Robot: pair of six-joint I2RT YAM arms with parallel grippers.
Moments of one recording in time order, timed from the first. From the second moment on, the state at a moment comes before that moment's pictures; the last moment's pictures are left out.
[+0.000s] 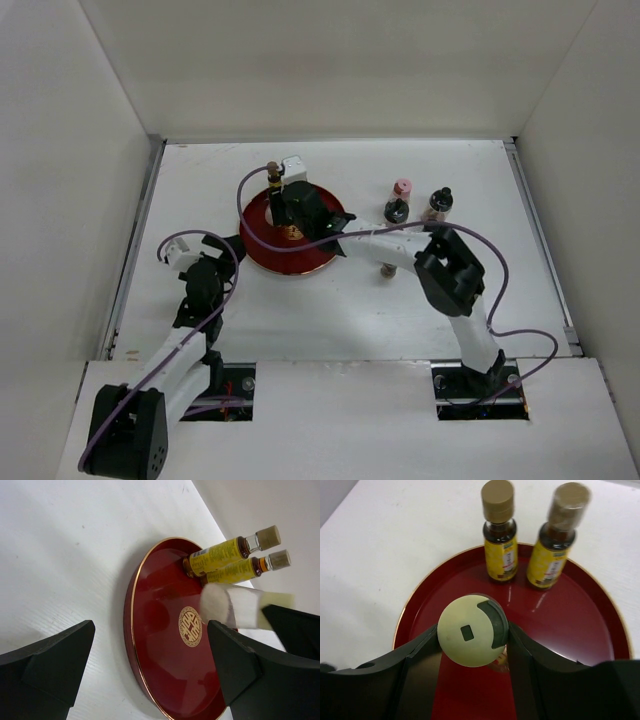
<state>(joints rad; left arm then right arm) -0.16 0.86 0.13 0.47 -0.30 -0.95 0.92 2.05 1.59 0.12 0.39 0.26</state>
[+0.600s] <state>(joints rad) -0.13 0.84 0.11 0.47 -0.29 -0.97 0.94 2.31 1.85 0.13 0.36 0.23</state>
